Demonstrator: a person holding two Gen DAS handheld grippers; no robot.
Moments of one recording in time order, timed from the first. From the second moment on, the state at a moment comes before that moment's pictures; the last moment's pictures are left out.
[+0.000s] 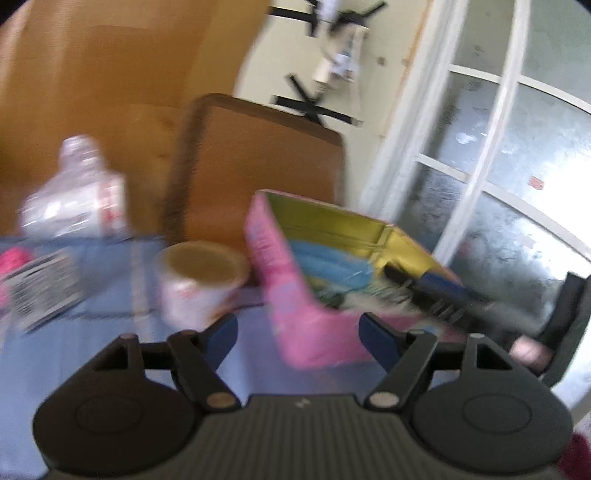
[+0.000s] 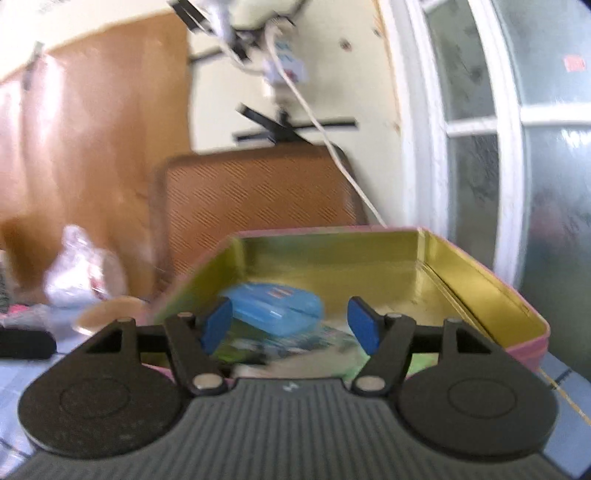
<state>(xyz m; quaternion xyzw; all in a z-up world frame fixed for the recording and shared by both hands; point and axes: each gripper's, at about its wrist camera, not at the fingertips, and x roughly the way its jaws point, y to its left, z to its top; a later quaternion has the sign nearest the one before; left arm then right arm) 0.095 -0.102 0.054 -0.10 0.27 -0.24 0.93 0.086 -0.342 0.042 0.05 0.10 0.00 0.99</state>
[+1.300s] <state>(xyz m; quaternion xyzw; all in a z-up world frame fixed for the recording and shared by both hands) 0.036 0.083 0.004 -0.23 0.22 -0.07 0.94 0.110 -0.162 0.016 0.00 0.31 0.36 0.88</state>
